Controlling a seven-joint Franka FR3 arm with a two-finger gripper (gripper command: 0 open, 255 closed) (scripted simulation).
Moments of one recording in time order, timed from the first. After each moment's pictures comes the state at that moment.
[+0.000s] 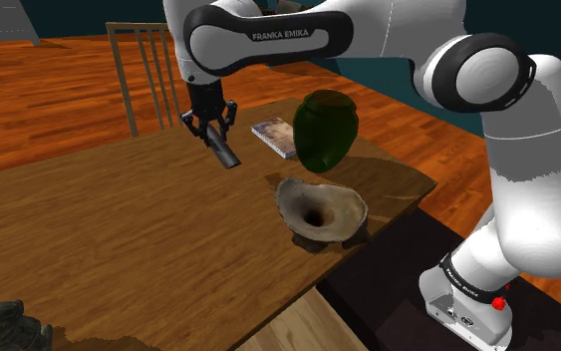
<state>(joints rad) 0.27 0.62 0.45 -1.16 -0.32 1.68 0.77</state>
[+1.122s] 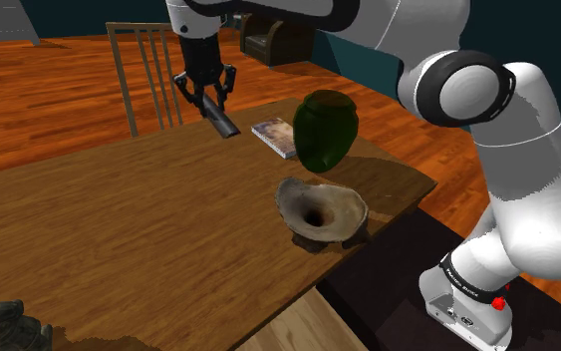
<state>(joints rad) 0.36 0.71 0.43 -0.78 -0.35 1.40 0.73</state>
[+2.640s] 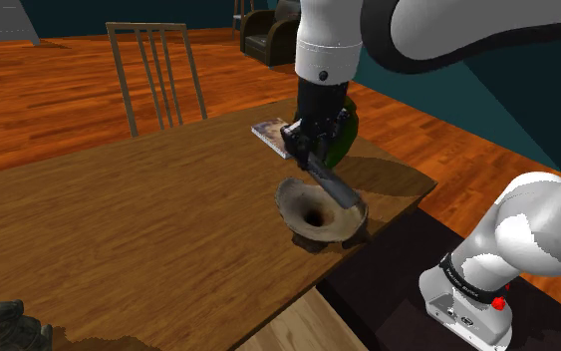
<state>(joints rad) 0.18 -0.38 0.49 -2.13 0.11 1.75 0.70</state>
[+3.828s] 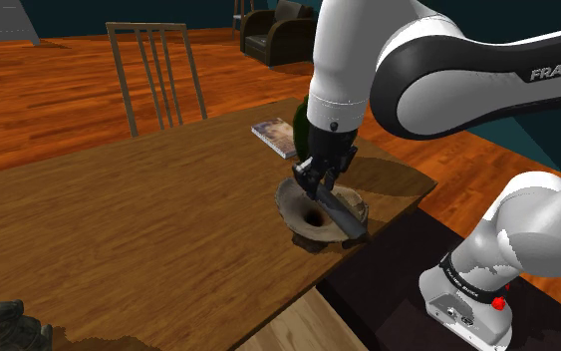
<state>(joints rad) 0.22 -0.46 0.50 -2.35 0.15 1.90 0.69</state>
